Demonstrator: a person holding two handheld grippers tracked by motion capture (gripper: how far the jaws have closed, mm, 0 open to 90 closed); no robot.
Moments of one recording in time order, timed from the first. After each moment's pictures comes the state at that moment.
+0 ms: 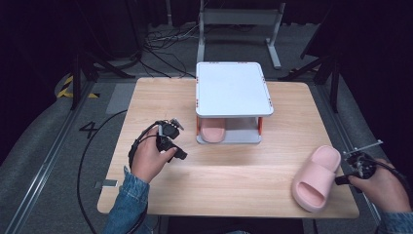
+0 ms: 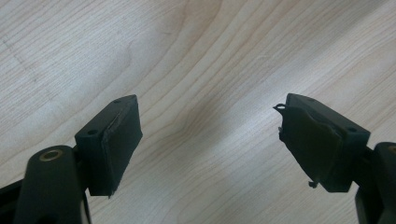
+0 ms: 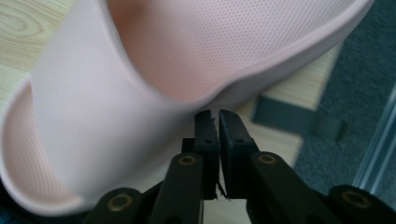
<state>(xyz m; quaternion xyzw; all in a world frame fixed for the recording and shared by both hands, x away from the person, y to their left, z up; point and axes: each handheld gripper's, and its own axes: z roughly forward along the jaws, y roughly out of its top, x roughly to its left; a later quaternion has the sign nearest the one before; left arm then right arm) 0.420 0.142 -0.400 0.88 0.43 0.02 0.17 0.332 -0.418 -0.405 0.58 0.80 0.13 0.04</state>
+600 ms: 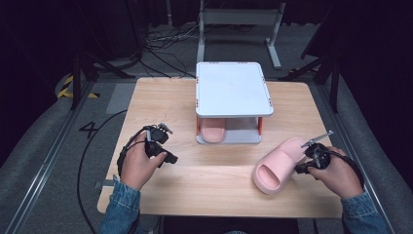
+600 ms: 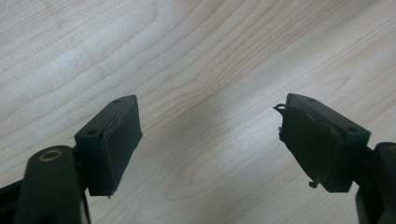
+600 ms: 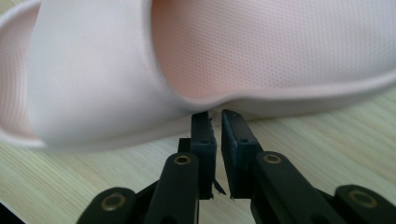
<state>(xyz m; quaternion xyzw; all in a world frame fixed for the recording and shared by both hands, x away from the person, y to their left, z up) 0.403 0.172 -0.401 0.87 0.46 0.03 0.16 0.372 -0.324 -0.420 0.46 0.87 0.18 0.04</state>
